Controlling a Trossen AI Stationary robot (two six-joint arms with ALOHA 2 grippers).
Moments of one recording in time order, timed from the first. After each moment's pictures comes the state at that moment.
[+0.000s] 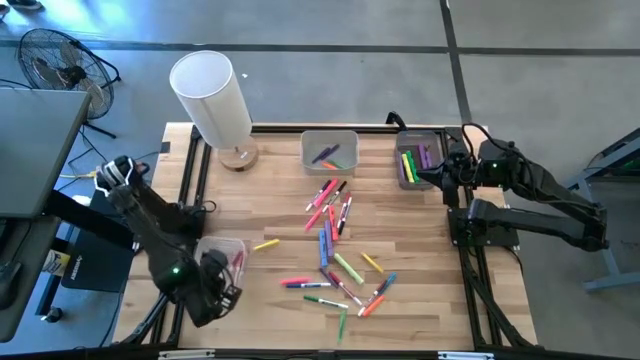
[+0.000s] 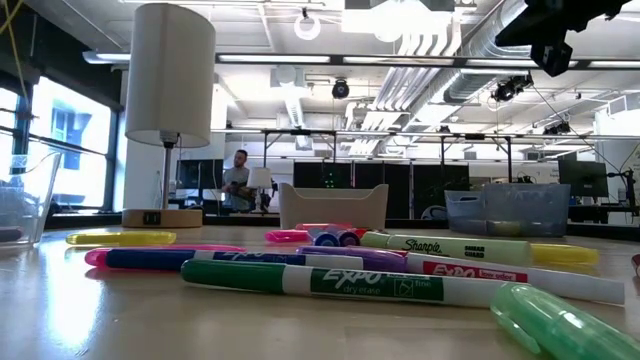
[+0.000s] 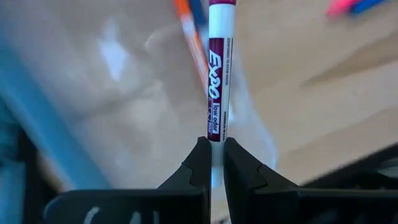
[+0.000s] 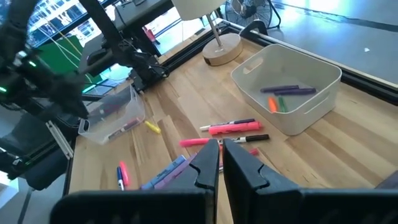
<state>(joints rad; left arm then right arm) -0.94 1.43 1.08 -1.07 -0.08 -2.10 -0.41 0.49 0.75 -0.64 -0.17 0.43</state>
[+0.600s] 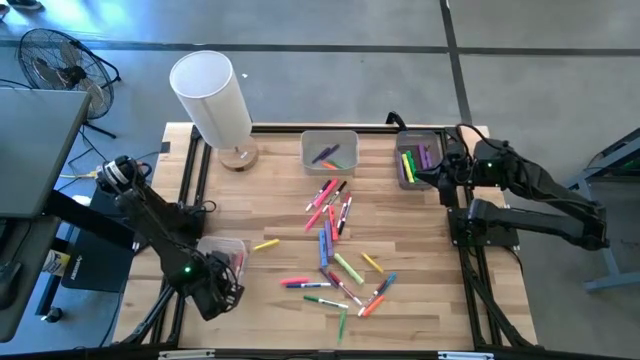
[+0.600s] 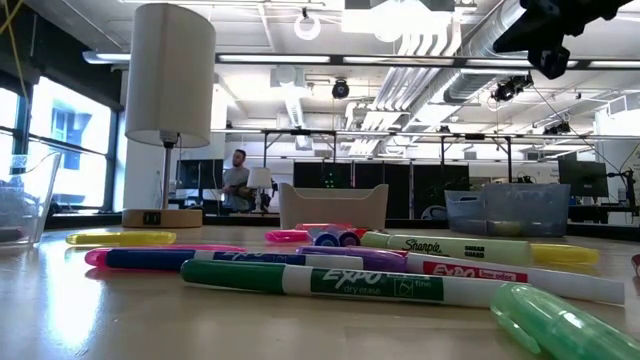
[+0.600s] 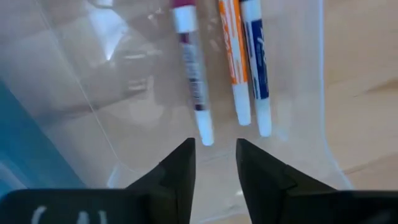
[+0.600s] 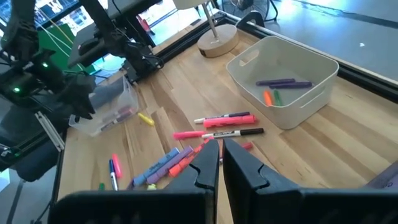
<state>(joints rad) -0.92 1.43 0.88 -0.84 0.00 -2.14 -0.41 0.52 0.75 -0.65 -0.16 0.40</state>
